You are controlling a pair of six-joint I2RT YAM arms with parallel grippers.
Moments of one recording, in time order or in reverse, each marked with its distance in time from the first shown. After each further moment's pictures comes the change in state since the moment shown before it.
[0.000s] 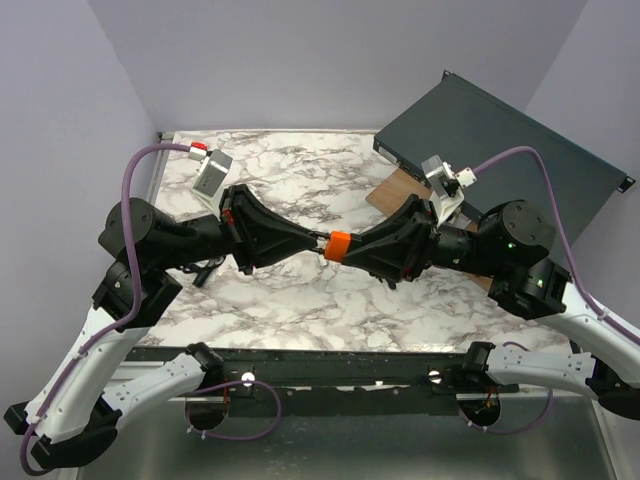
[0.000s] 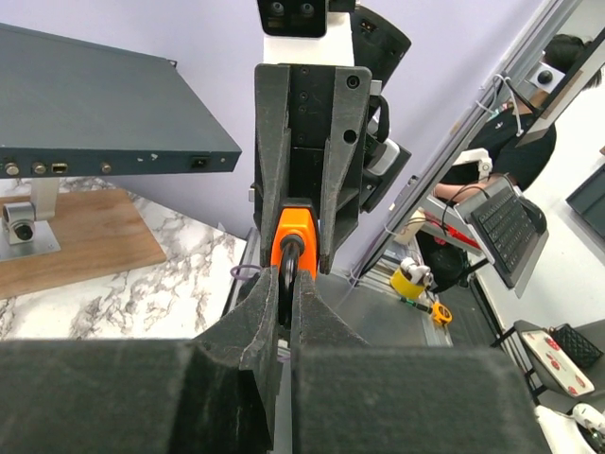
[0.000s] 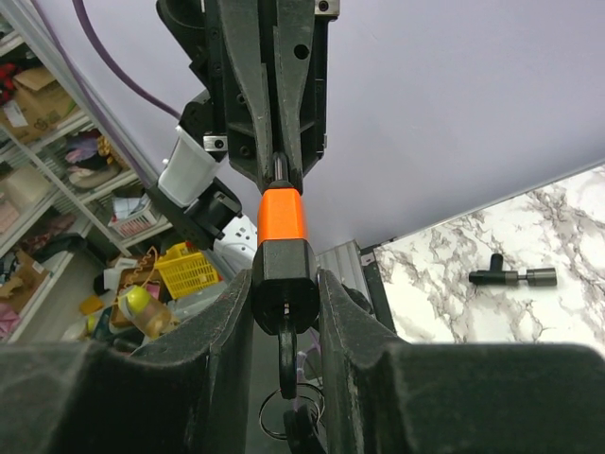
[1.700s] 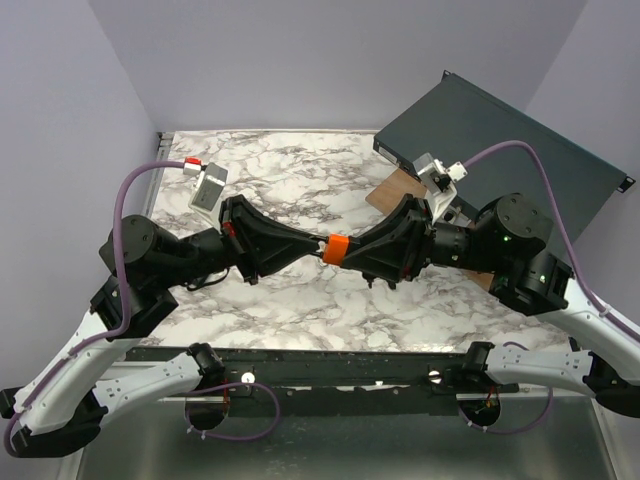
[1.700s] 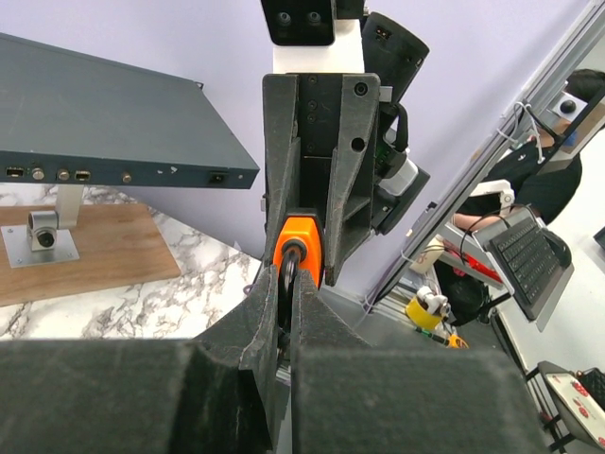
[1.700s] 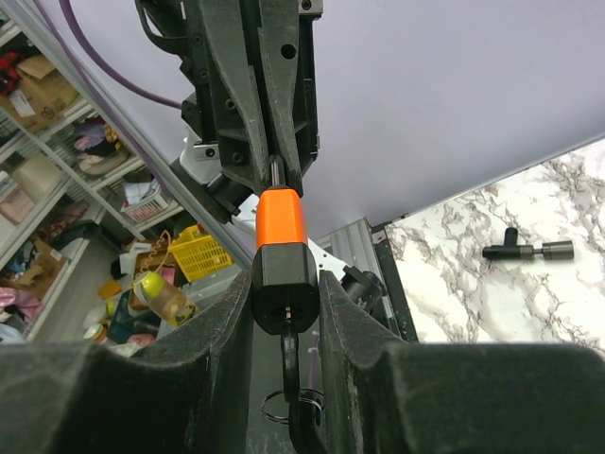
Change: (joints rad) left arm -0.193 -0.054 -0.058 -0.017 -0.253 0.062; right arm -0.002 0.034 0.057 -0.083 -0.023 0.035
